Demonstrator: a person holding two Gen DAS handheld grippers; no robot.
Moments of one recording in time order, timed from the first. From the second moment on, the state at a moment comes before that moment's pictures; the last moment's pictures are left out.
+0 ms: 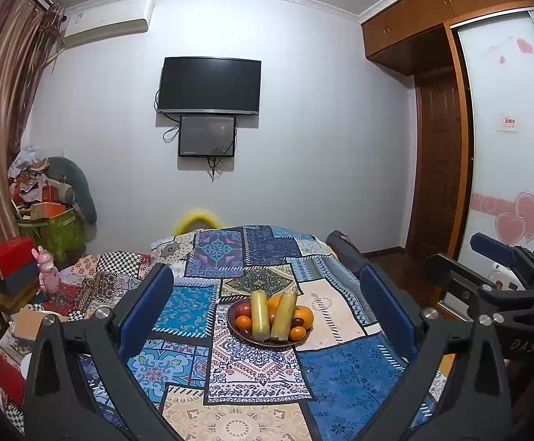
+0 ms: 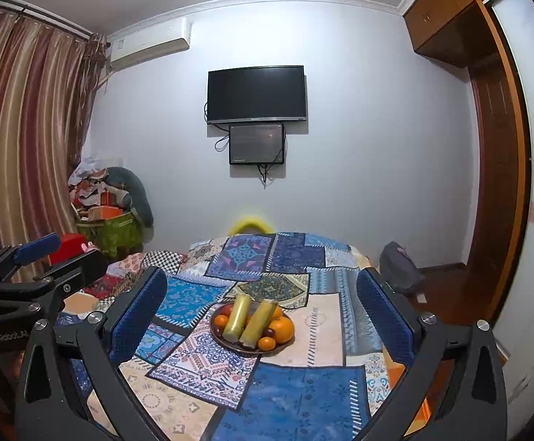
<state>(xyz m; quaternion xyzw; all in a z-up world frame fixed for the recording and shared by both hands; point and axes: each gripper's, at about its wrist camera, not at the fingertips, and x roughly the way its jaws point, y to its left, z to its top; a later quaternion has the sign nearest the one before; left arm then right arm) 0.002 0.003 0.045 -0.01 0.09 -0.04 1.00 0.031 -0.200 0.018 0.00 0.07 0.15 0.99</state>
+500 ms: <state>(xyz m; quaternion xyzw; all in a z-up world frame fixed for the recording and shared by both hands) 0.003 0.004 0.046 -0.02 0.09 -0.05 0.99 0.031 -0.201 0.020 0.00 0.07 0.15 0.99</state>
